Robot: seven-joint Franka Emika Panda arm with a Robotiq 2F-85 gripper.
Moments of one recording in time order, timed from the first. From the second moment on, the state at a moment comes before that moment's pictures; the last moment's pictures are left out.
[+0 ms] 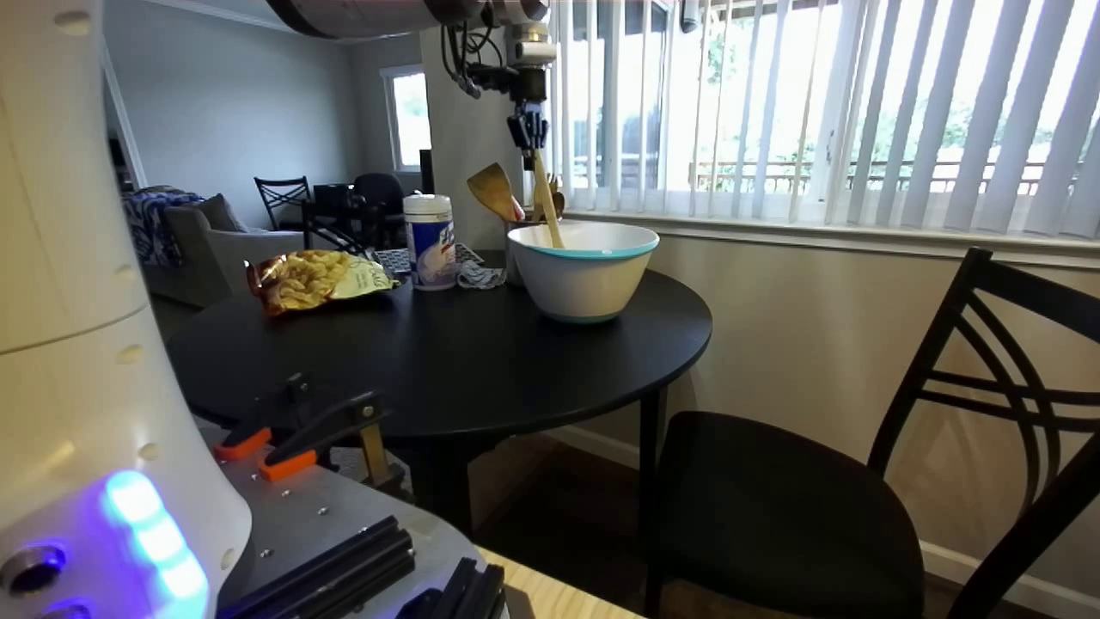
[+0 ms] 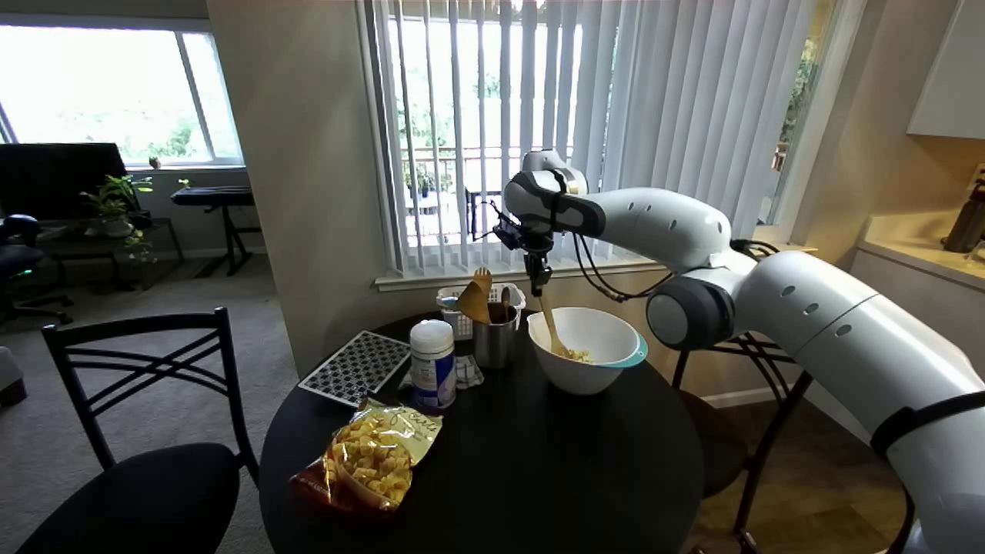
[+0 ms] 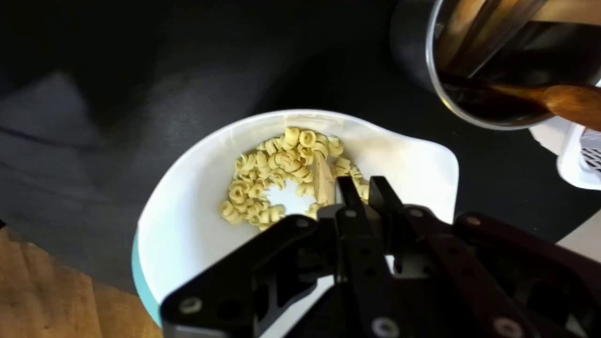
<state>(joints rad) 0.22 1.18 -0.03 -0.36 0.00 1.52 1.80</state>
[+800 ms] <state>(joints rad) 0.13 1.18 0.01 -0.36 0.08 1.44 2.04</state>
